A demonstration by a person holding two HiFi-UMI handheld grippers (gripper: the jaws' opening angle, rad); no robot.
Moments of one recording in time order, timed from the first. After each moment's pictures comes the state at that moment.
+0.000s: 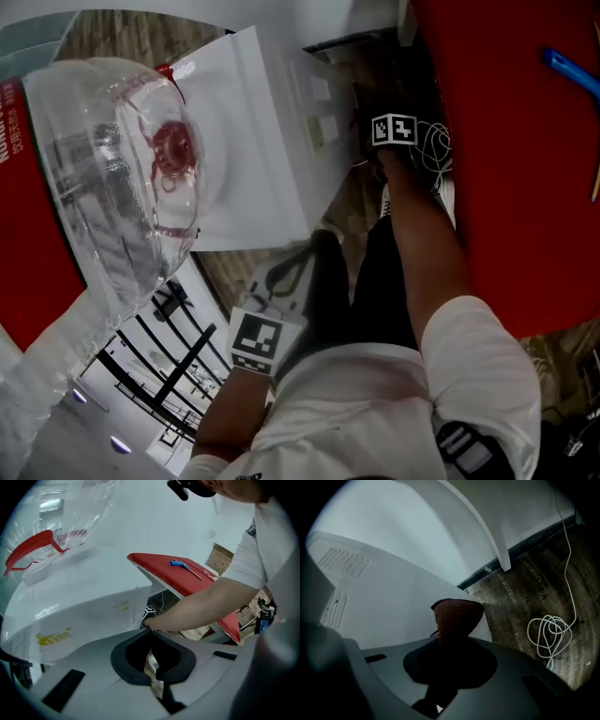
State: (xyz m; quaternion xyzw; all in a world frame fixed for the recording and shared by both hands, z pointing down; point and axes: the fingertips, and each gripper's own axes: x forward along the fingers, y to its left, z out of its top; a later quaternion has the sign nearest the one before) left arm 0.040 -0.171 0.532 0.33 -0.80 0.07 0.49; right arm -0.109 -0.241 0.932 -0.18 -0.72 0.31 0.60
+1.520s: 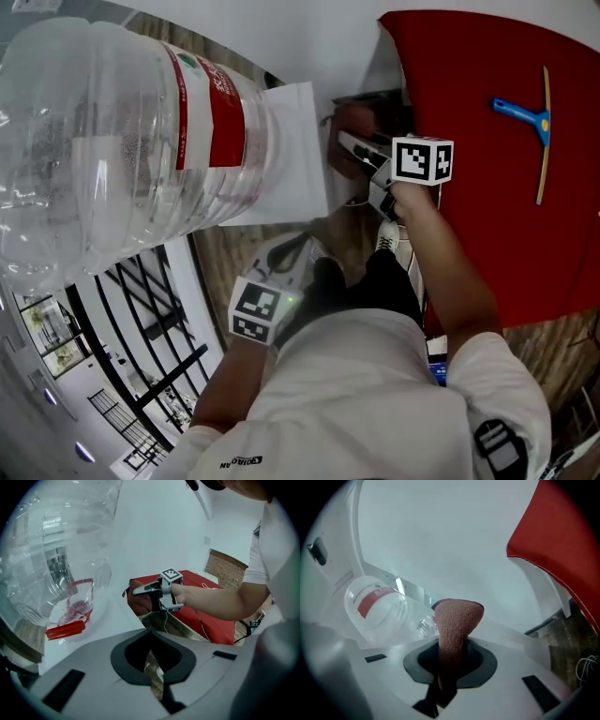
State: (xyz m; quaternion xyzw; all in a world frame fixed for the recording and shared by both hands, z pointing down) left arm 0.012 -0.170 0.430 0.31 -0.84 0.09 0.43; right arm -0.176 -0.237 0.490 -0.39 -0.74 0.43 0.34
